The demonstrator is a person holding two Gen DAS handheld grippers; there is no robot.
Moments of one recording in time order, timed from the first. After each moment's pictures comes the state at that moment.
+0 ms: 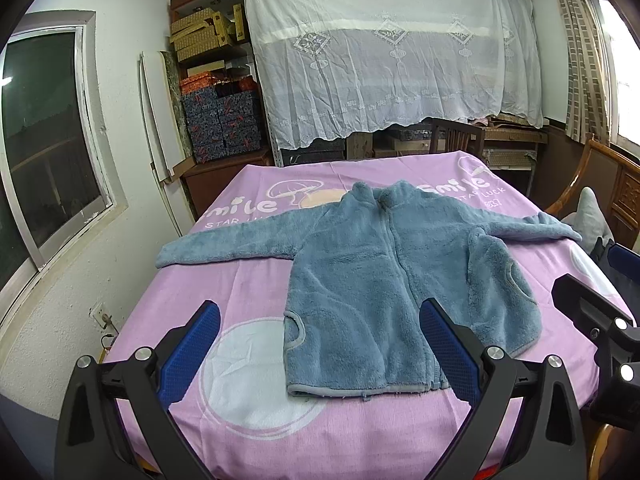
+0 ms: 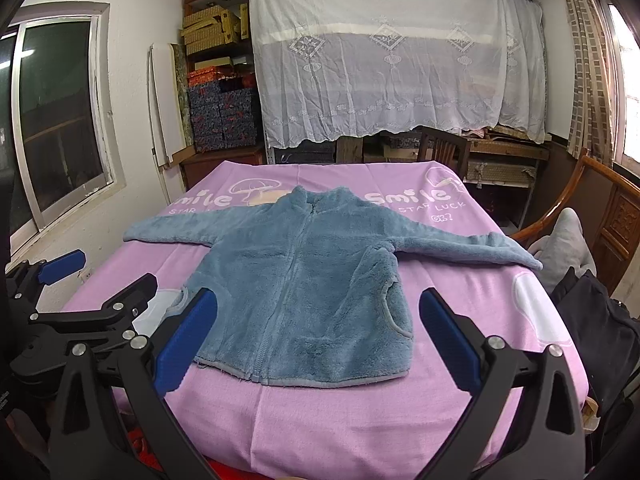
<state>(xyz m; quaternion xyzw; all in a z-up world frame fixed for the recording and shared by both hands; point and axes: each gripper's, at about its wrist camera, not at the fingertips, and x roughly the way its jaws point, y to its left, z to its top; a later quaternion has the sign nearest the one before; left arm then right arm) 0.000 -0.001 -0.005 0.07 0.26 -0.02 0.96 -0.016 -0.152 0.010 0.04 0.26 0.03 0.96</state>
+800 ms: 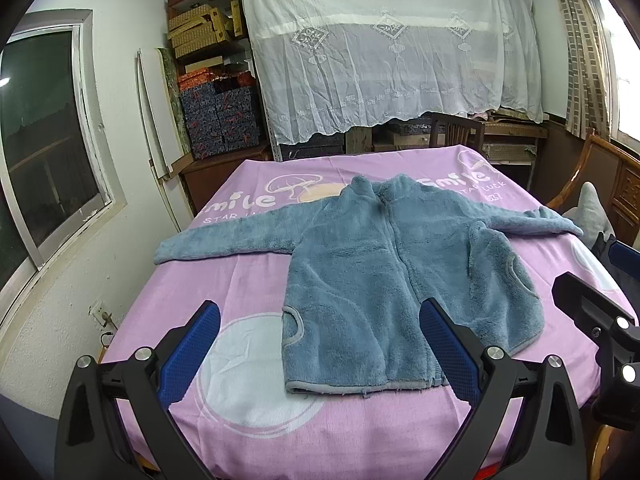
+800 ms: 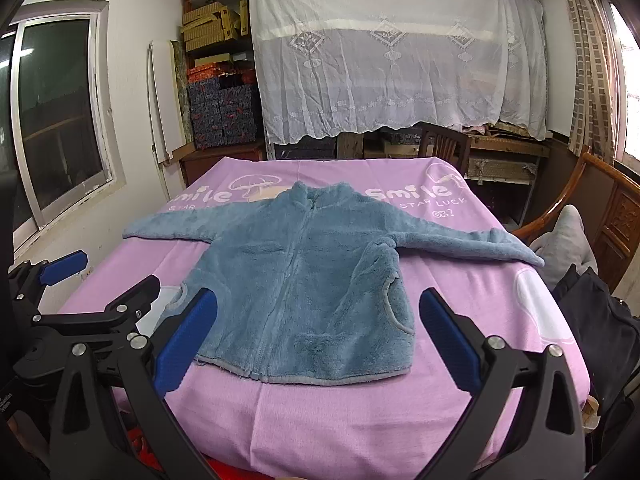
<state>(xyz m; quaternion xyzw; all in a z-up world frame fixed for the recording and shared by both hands) 0.000 -0.007 -0.016 0.07 0.27 -0.02 0.96 -0.018 -0.150 0.003 0.04 0.26 0.03 0.96</state>
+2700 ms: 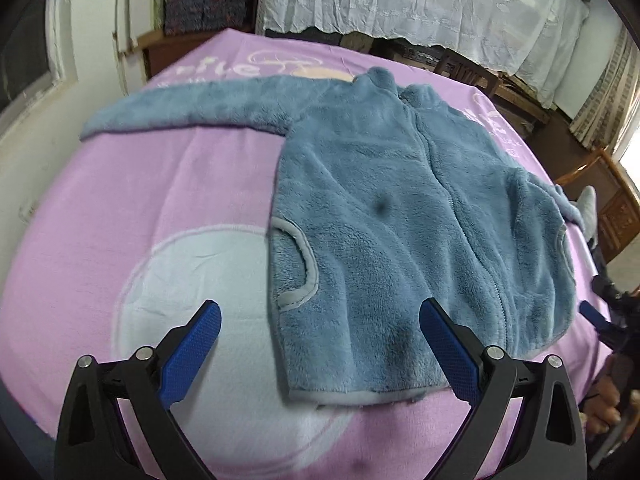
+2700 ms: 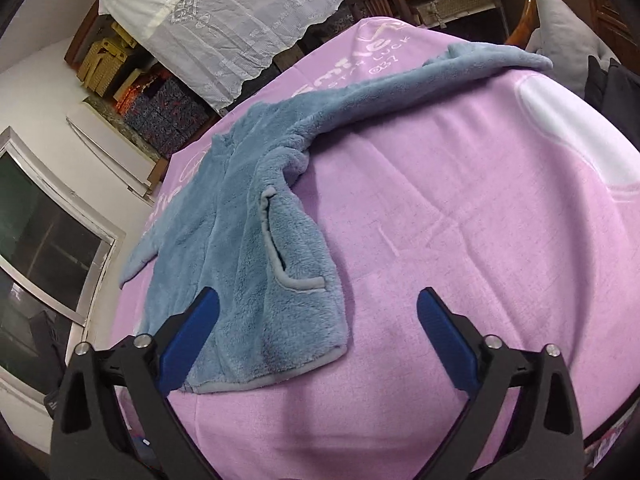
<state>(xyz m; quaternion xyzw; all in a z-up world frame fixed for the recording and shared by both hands) 0.114 0.066 -0.117 -0.06 0.45 -0.10 0.89 0.056 -0.285 -0.116 0.31 0.39 0.04 0.87</state>
